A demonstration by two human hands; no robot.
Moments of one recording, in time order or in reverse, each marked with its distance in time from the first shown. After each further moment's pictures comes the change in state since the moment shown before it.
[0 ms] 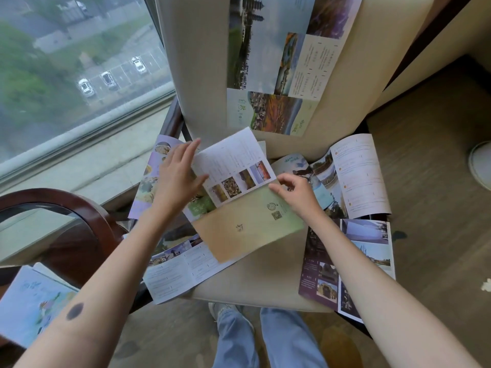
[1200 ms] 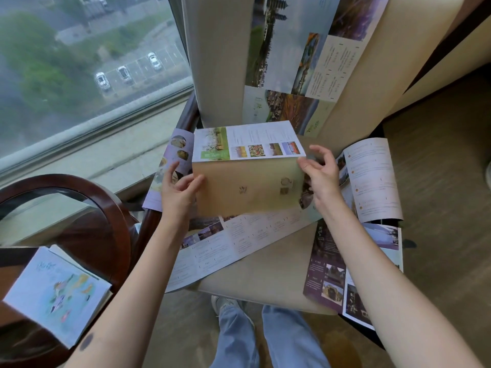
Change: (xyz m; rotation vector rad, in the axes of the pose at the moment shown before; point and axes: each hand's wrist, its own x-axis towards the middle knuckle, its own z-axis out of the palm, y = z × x) left_hand -0.047 -0.007 0.012 -1.156 0.256 -0.612; right_hand 0.005 -0.034 -0.013 0.573 0.252 0.102
